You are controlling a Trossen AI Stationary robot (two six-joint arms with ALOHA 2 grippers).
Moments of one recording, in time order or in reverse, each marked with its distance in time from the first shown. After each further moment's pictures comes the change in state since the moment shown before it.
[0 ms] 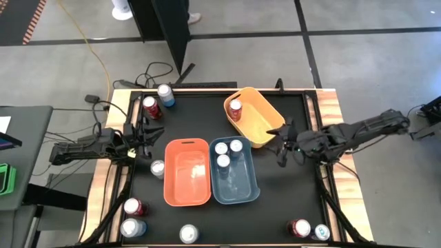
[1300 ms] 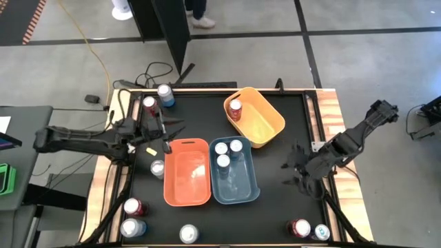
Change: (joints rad) left arm 0.028 0.710 0.323 0.171 -0.003 0.165; right arm 0.371 0.111 0.224 -0.447 -0.307 0.390
